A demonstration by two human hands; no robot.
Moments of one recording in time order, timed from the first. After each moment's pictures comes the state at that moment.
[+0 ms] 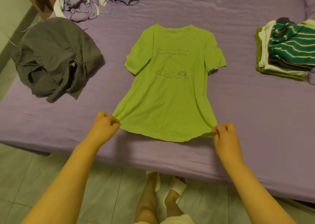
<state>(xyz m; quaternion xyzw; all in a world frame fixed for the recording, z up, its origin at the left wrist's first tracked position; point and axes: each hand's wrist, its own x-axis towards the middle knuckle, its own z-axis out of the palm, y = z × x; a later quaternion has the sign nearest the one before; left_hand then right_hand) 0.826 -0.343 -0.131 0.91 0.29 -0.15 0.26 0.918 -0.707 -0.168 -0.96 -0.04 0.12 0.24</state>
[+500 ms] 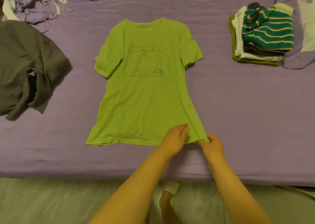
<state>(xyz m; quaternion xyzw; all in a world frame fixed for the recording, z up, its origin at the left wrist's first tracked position) 0.917 -0.582 -0.186 0.84 0.08 -0.30 0.45 0.917 -0.725 -0.205 -0.82 0.24 0.22 0.48</state>
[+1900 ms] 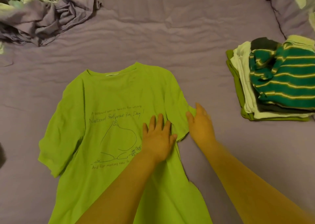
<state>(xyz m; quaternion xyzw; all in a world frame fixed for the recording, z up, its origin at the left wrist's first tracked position) 1.248 -0.525 -0.276 0.96 -0.02 -0.27 0.10 1.301 -0.666 -0.293 -0.94 0.09 0.14 0.31</state>
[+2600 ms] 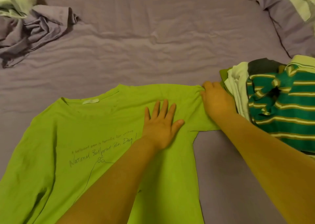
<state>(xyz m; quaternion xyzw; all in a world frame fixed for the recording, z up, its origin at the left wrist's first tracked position) 1.408 -0.567 -0.311 0.97 -0.06 -0.22 0.12 1.492 -0.744 -0.291 -0.99 -0.04 0.08 0.08</state>
